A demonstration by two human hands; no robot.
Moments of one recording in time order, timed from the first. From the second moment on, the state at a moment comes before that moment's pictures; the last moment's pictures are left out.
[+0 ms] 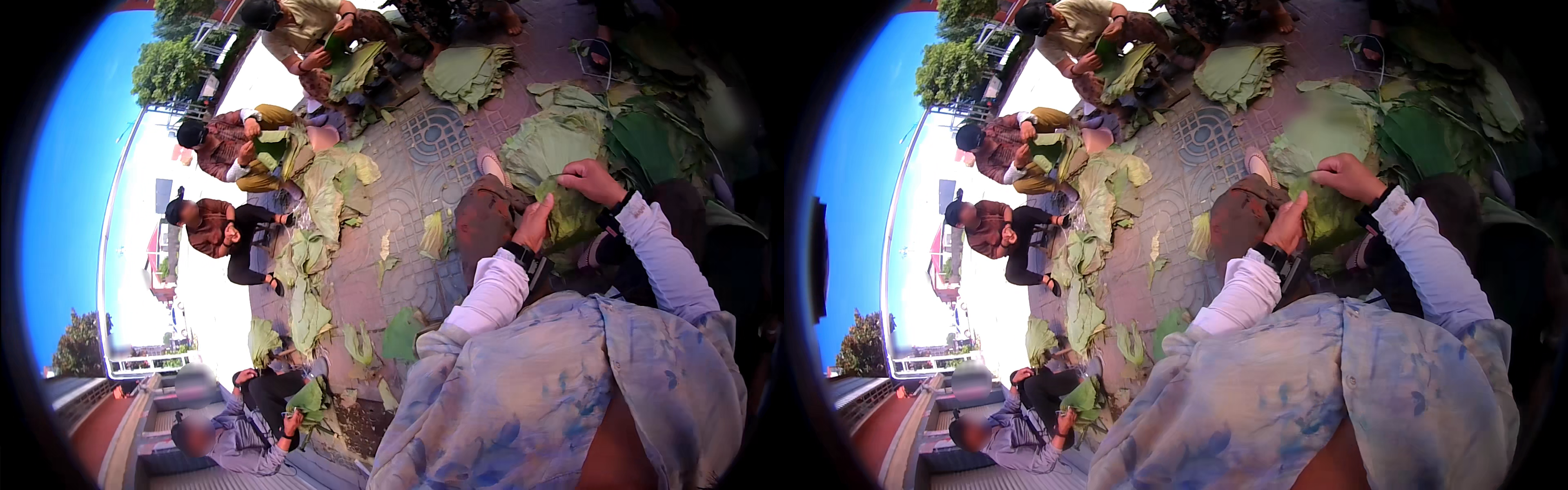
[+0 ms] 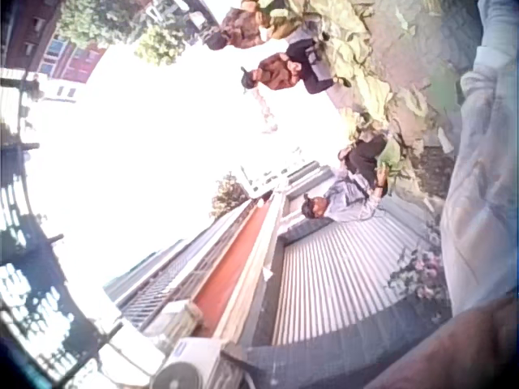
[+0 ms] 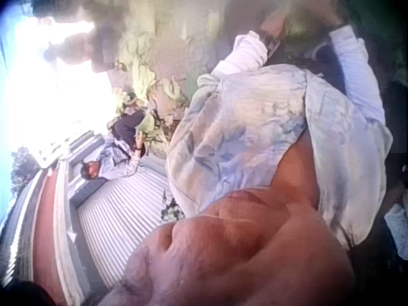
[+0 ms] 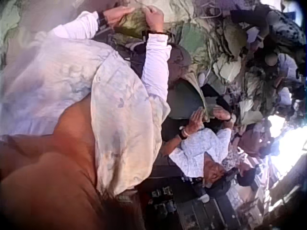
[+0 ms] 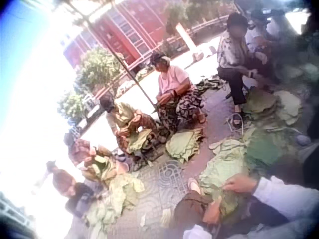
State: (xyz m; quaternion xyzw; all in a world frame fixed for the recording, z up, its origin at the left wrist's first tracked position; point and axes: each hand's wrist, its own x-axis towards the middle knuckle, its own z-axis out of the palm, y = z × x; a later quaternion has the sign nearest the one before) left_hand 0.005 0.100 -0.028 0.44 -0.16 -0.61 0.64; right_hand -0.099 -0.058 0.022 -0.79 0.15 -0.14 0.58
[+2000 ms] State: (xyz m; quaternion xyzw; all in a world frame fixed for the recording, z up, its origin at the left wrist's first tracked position) left_hand 0.062 0.118 -0.034 0.32 -0.02 -0.58 0.75; right_hand -0.245 -0.044 0.098 -0.60 0.36 -0.27 0.66
